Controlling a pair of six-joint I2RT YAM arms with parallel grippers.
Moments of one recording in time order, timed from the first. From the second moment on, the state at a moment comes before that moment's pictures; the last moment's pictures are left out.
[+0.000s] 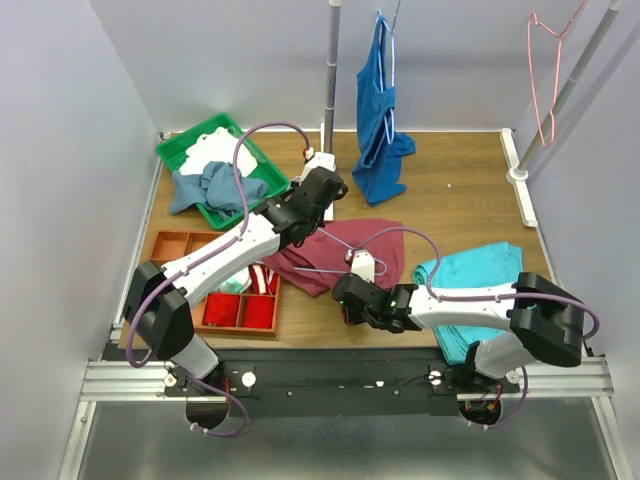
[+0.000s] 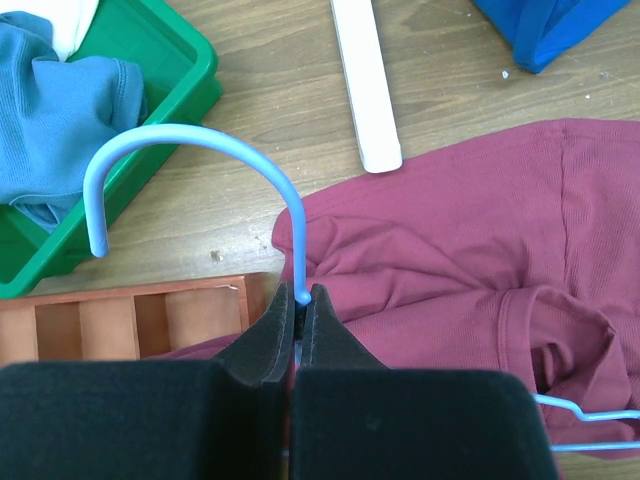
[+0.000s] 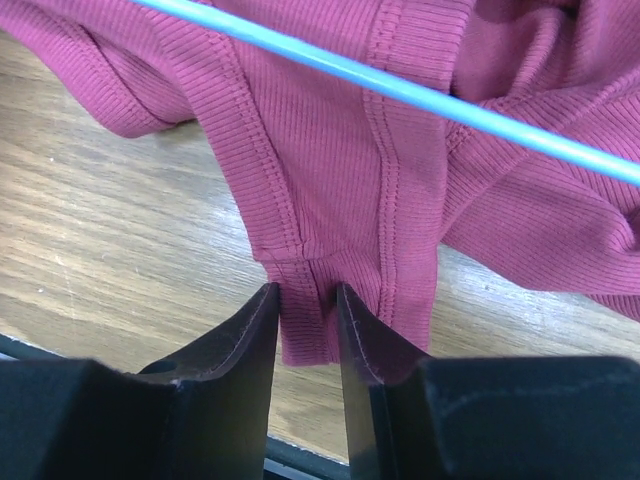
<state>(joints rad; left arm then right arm) -0.77 1.56 1.36 -0.56 -0.52 -0.34 1.18 1.47 0.74 -0.25 0.42 0.81</state>
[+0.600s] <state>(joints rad) -0.77 1.46 1.33 -0.56 -0.49 -0.35 1.10 1.21 0.68 -0.36 0.52 0.88</state>
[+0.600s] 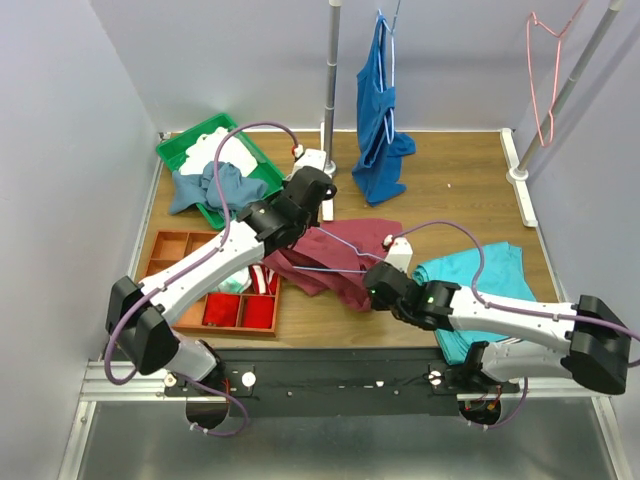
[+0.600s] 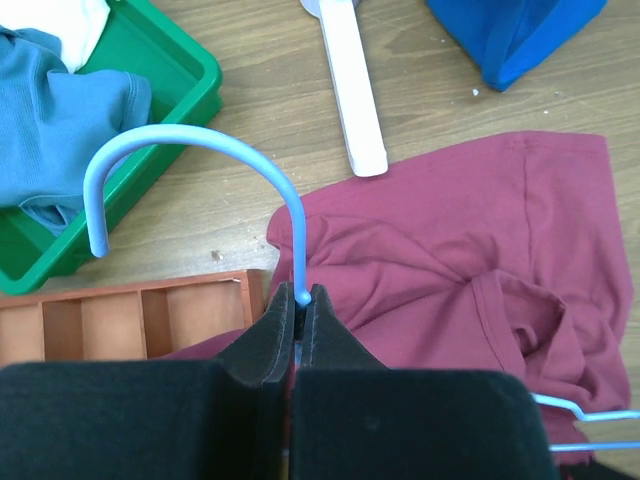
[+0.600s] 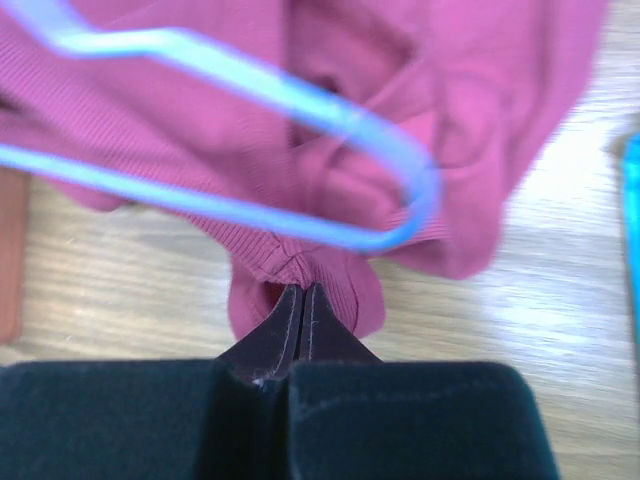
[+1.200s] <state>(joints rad) -0.77 1.28 1.17 -0.51 -0.47 -0.32 0.93 1.05 0.67 -0.46 0.51 0.81</state>
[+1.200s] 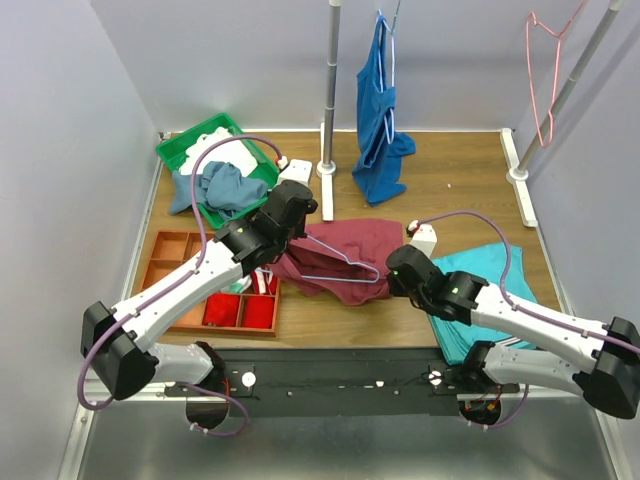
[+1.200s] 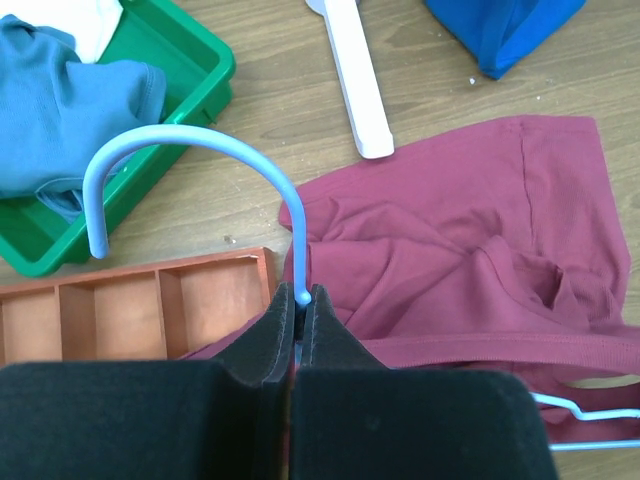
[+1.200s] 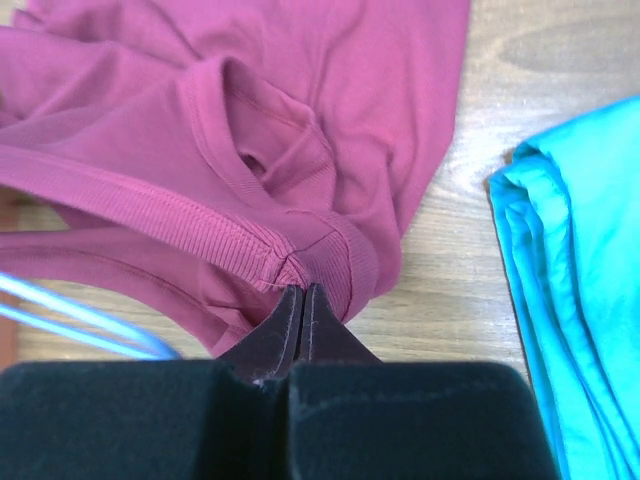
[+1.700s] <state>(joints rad) -0.78 1.26 1.15 -0.48 -0.52 -0.29 0.93 1.04 0.93 -0.58 0.48 0.70</state>
